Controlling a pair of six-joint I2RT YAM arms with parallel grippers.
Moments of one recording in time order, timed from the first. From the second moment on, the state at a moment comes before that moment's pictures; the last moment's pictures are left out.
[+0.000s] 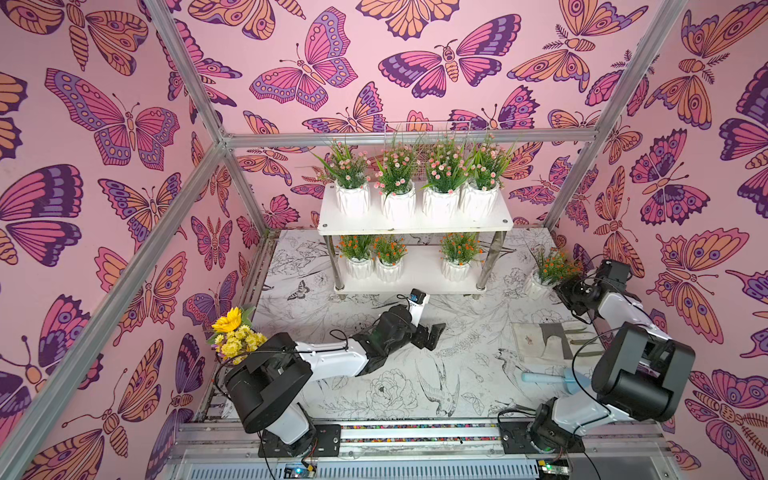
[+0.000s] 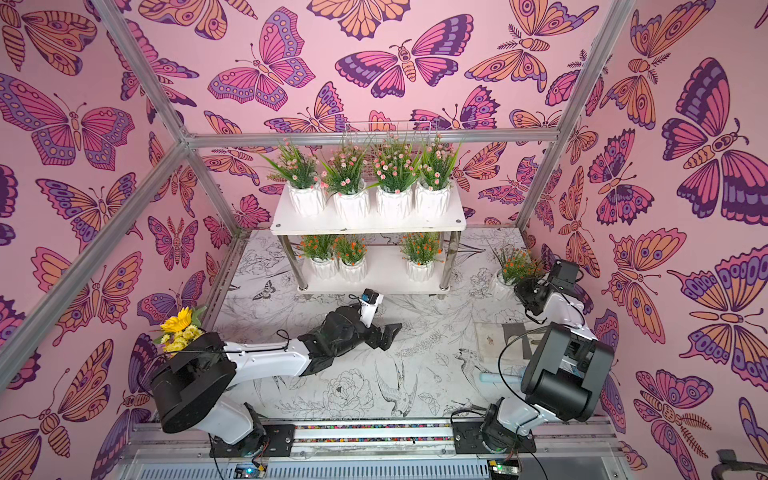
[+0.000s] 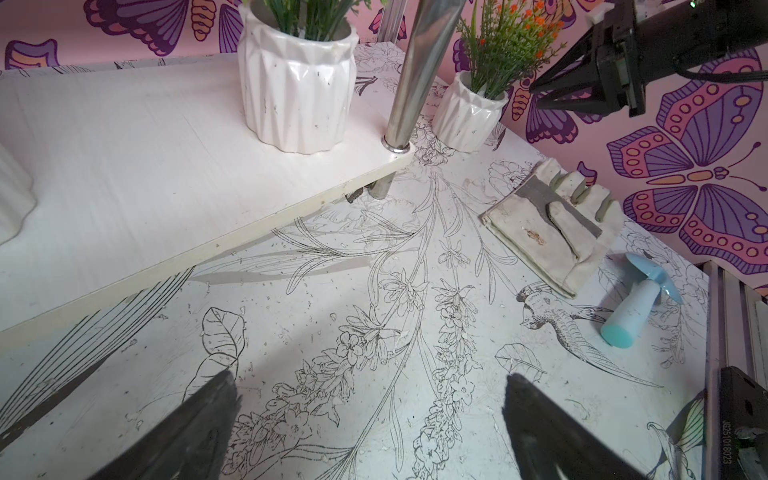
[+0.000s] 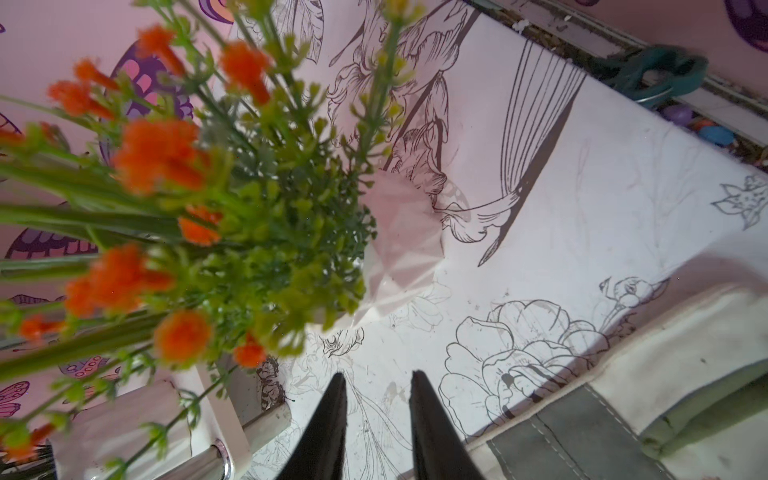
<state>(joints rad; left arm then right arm) -0.90 1.56 0.68 0.48 -0.02 -0.28 -0.50 1.56 1.01 -0.38 -0.37 0.57</state>
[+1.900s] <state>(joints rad) -0.90 1.61 0.69 0.48 0.00 -0.30 -0.43 1.79 1.22 -0.47 -0.25 0.50</state>
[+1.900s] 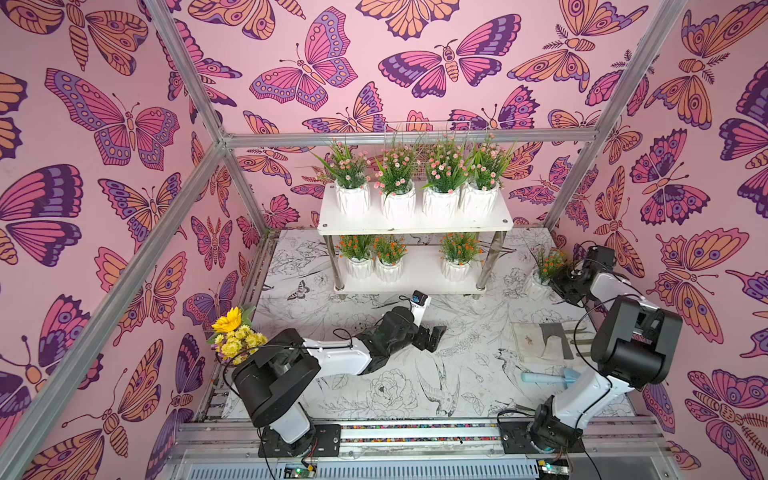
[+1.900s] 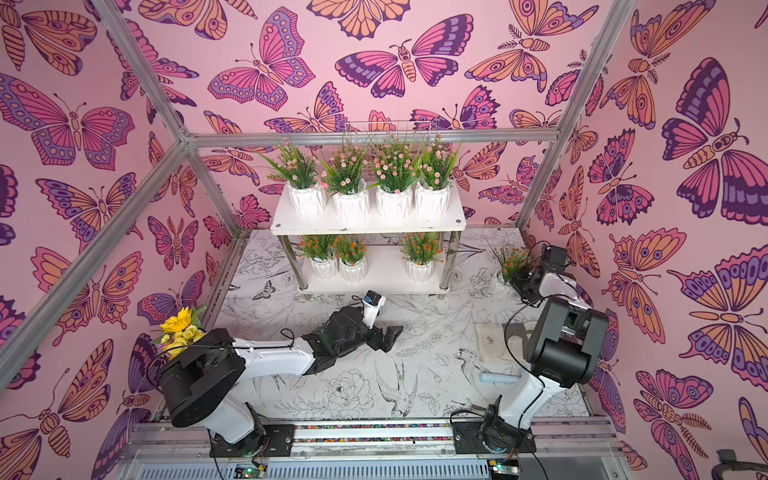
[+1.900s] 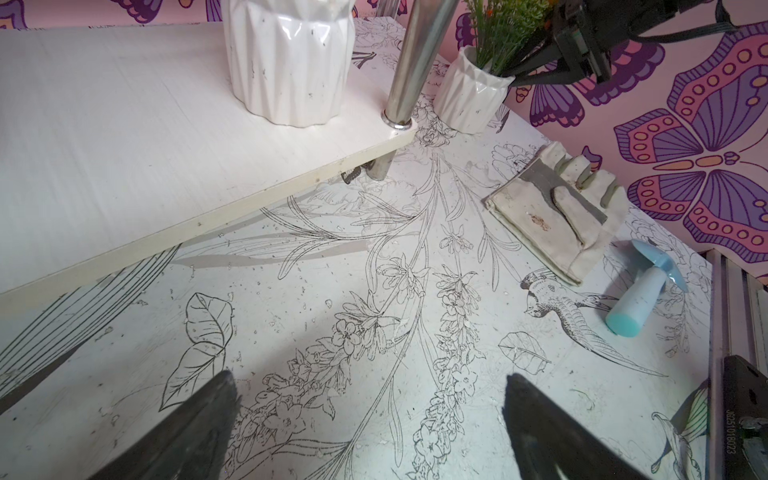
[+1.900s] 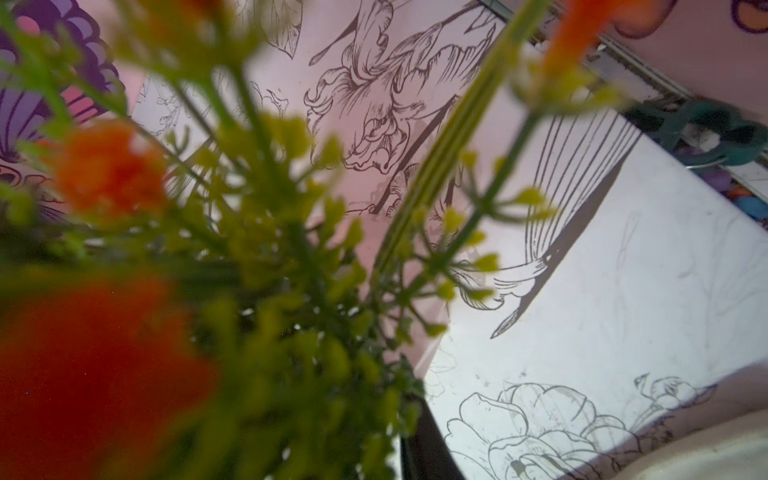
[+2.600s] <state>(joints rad) -0.90 1.61 0.69 0.48 0.00 -0.30 -0.43 1.83 1.30 -0.52 -0.24 0.46</state>
